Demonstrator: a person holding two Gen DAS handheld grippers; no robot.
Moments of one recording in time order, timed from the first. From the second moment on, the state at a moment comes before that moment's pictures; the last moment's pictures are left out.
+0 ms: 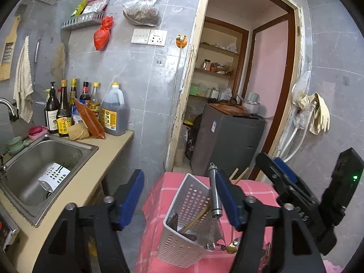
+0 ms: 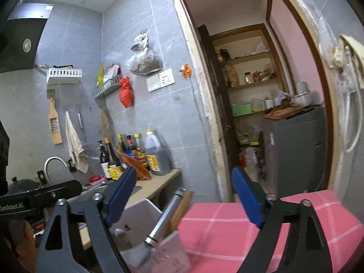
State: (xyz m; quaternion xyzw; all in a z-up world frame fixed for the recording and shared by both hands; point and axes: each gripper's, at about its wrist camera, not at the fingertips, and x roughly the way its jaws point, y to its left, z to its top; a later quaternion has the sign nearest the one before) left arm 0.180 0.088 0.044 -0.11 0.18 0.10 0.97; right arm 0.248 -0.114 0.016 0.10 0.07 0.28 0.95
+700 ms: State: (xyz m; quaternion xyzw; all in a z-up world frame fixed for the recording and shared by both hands) left arm 0.136 0.000 0.039 -0.06 0.12 0.10 0.99; right arm 0.162 -0.234 0.038 0.05 0.06 0.13 0.99
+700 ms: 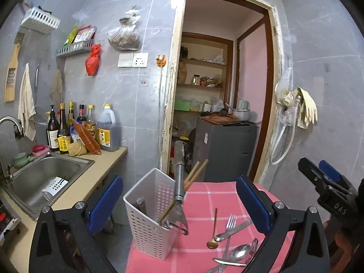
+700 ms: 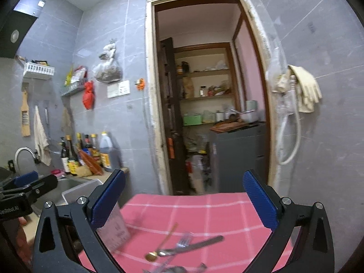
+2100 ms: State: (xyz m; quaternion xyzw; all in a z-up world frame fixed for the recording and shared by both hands) left arm 0.199 -0.045 -0.129 -0.02 0.43 -0.01 0.90; right arm 0.170 -0.253 -0.132 0.13 0.37 0.12 0.91
